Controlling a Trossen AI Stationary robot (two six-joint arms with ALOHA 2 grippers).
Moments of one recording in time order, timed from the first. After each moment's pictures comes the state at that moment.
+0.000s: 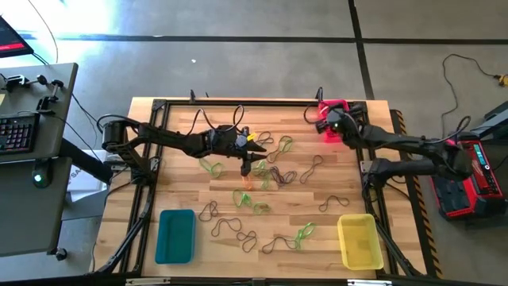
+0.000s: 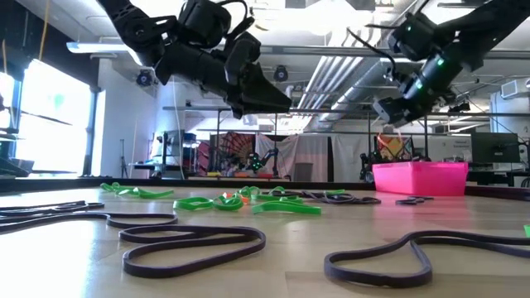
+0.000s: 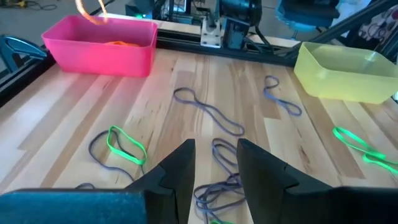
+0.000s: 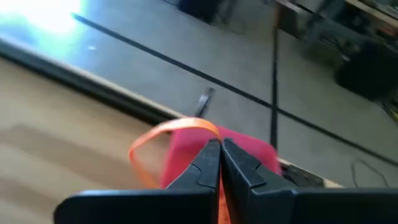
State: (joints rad) left arm 0.18 1.68 0.84 0.47 0.14 -0.05; right arm -0.54 1.03 0.54 -0.18 0.79 0.16
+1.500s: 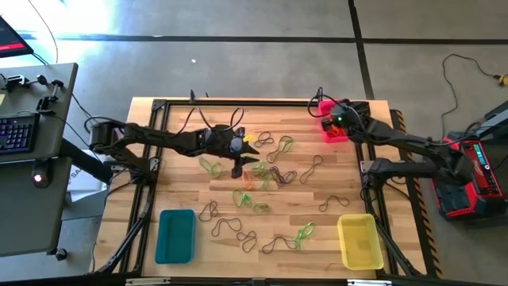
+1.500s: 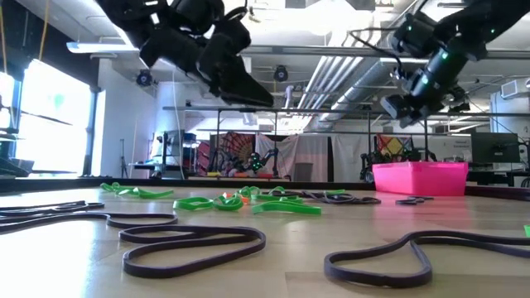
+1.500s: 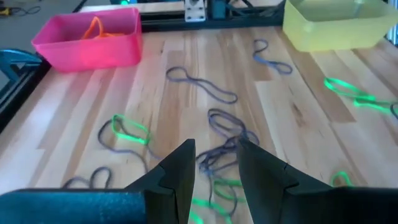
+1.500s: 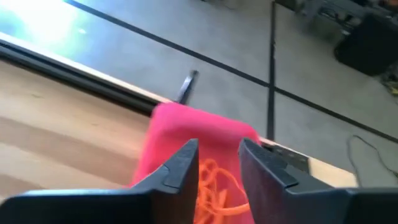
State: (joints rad) left arm 0.16 1.55 0.84 0.23 0.14 0.14; right arm -0.61 0.99 0.60 -0.37 0.73 0.22
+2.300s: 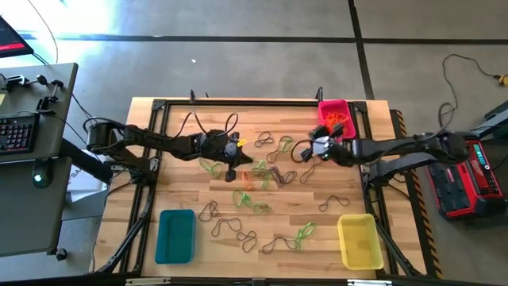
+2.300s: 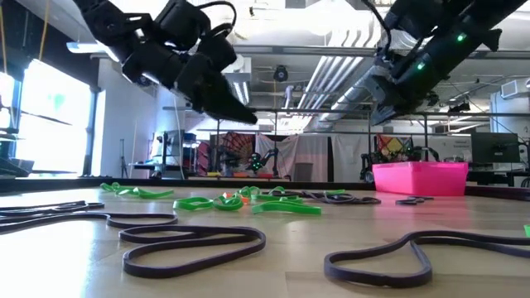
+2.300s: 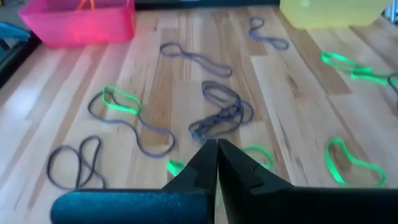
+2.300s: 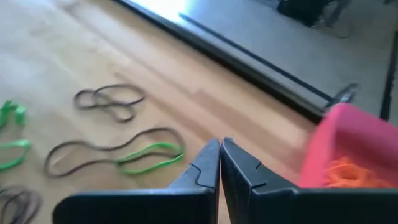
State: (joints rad) left arm 0.16 1.53 0.70 0.33 0.15 0.14; right arm -0.08 1.13 0.59 -0.27 0.74 0.45
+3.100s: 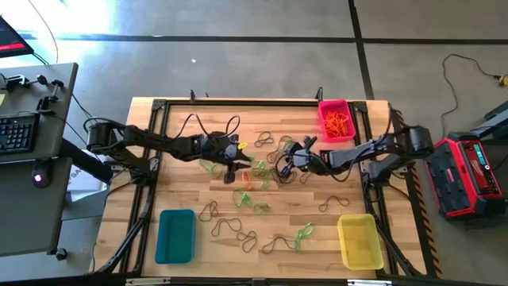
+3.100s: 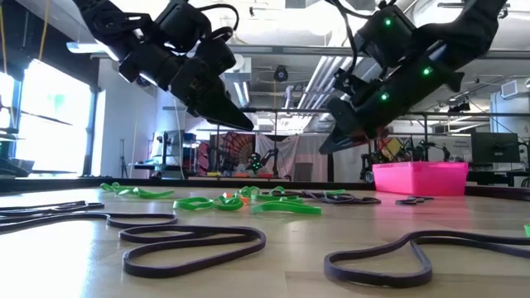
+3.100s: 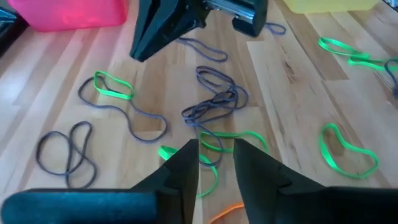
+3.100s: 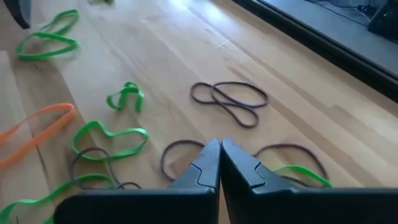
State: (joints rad) left arm 0.15 1.53 0.70 0.28 0.15 0.13; right arm -0.01 1.55 0.59 0.31 0.54 0.31
